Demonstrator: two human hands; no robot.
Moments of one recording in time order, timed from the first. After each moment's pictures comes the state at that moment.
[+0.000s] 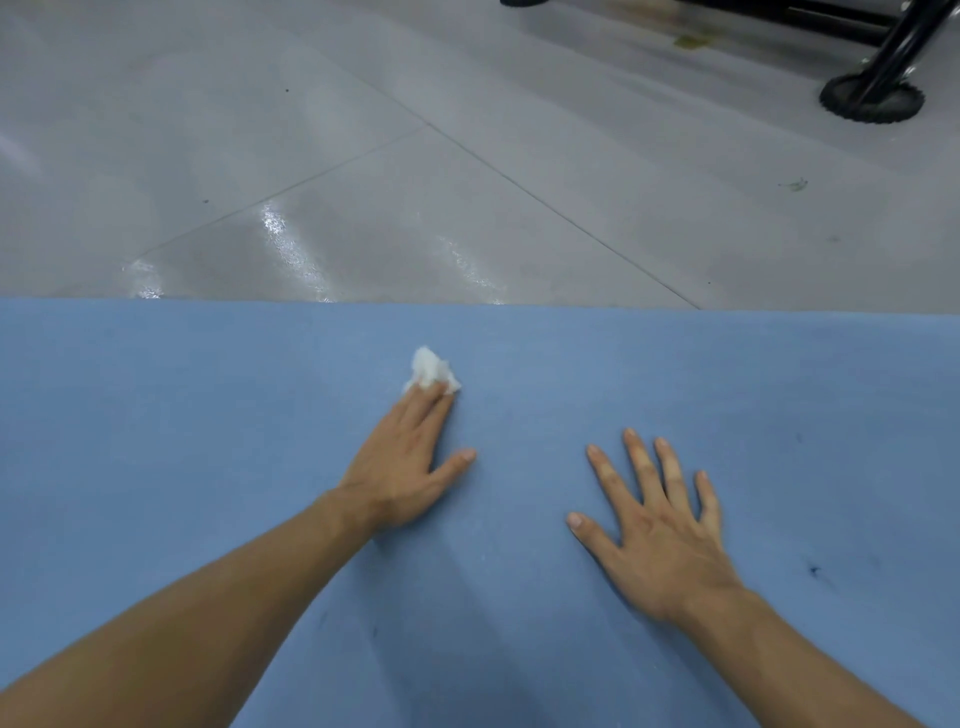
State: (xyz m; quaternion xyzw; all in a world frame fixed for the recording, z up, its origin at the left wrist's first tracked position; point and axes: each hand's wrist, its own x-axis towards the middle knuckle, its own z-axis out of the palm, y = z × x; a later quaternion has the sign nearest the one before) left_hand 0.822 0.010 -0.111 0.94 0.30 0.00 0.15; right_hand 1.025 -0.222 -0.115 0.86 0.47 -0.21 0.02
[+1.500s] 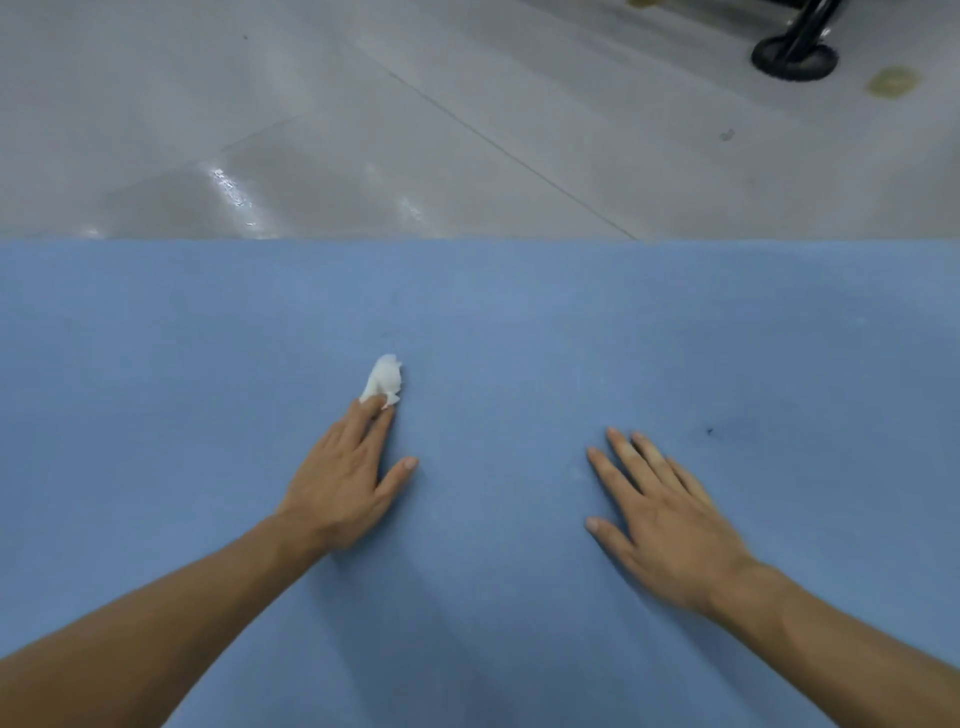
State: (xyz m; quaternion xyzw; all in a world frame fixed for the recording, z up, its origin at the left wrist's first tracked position) left_hand 0.730 -0.092 -0.109 0.93 0.35 -0.03 0.10; right_hand 1.006 -0.353 -0.105 0.81 0.56 -0.14 0.03
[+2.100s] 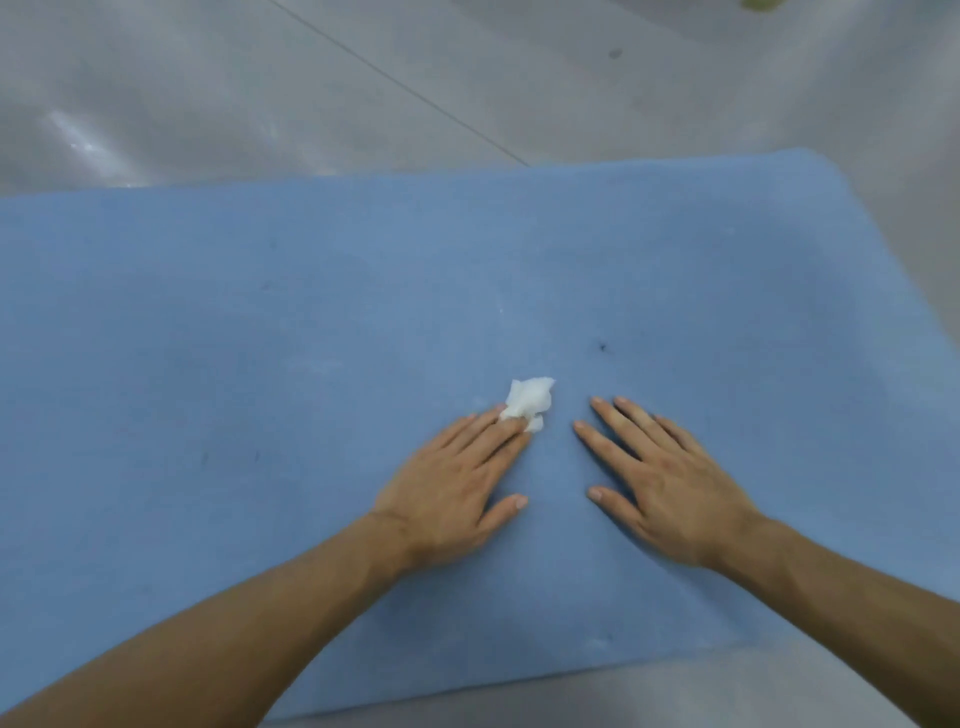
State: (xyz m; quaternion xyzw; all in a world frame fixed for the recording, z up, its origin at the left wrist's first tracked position) left_hand 0.840 -0.243 -0.120 0.99 0.05 -0.02 0.12; right_hand 1.041 -0.458 -0.104 0.81 0.58 -0.11 0.05
